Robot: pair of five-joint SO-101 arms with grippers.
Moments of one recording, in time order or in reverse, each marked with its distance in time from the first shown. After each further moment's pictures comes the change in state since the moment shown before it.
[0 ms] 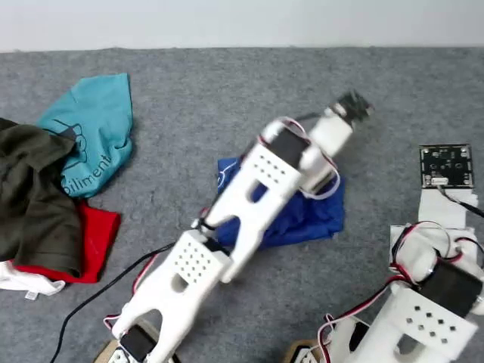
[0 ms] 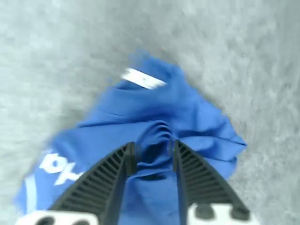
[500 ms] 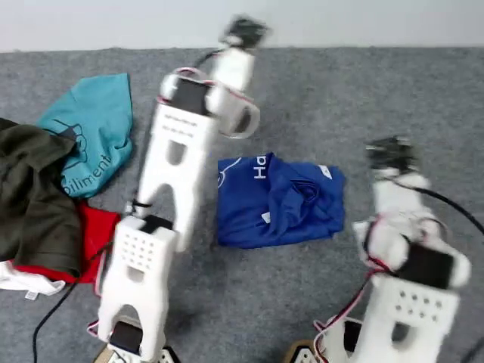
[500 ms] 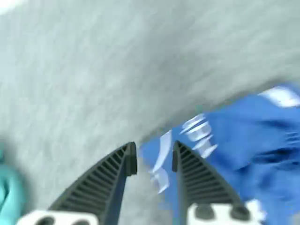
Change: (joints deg) left arm -23.5 -11.5 14.6 0.0 0.2; right arm -20.0 6.2 3.0 -1.7 2.7
